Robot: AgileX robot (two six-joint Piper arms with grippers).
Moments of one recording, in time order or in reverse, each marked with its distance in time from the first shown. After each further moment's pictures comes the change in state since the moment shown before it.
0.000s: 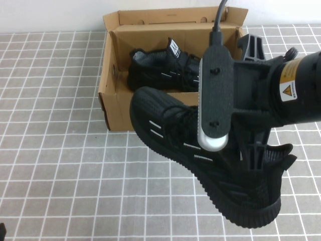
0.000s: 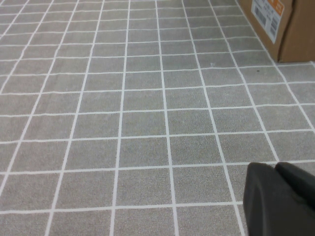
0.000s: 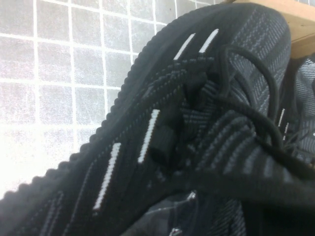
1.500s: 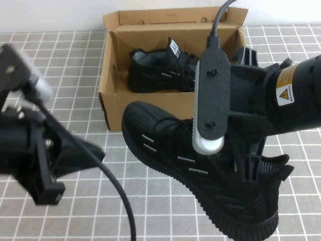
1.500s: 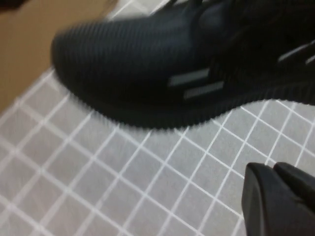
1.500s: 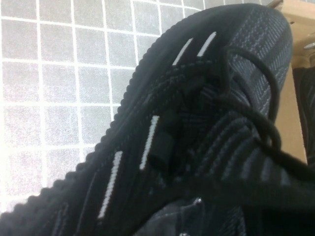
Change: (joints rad) right arm 0.000 0.005 0.000 0.120 0.031 0.000; left arm -0.159 1.020 -1.037 -0.659 0.782 0.780
